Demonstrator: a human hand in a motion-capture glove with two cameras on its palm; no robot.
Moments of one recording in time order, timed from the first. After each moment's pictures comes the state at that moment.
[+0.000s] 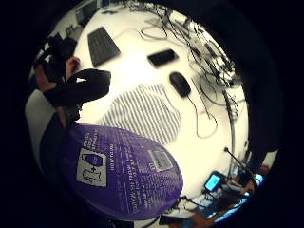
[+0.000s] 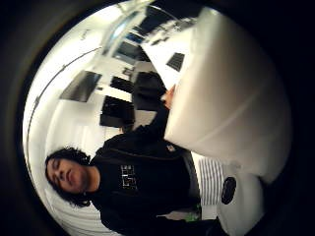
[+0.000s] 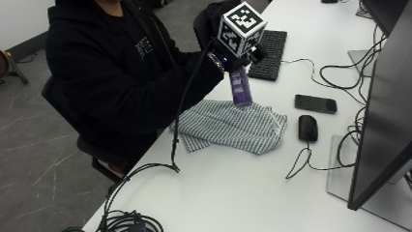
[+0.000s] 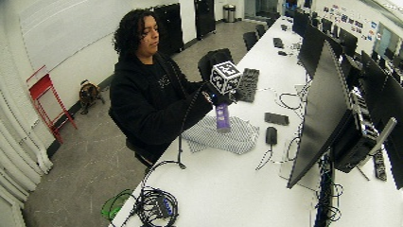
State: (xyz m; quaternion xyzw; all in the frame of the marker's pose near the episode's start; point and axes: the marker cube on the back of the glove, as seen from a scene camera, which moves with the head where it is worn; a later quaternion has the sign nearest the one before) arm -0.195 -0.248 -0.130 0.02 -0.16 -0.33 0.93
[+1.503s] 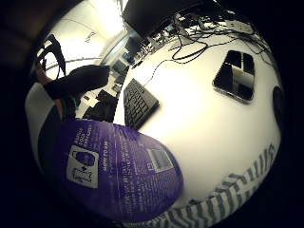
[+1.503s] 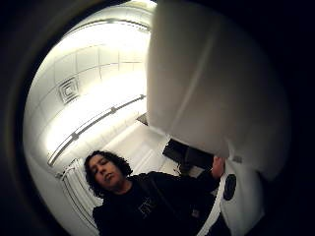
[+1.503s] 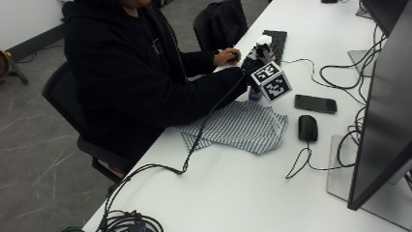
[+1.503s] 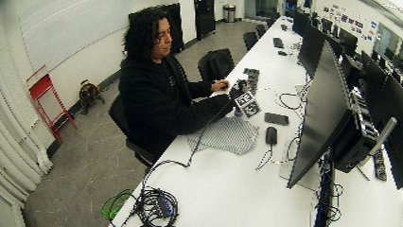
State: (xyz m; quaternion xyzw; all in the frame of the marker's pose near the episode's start) arm -0.249 -0.356 -0.017 0.13 -0.57 -0.25 0.77
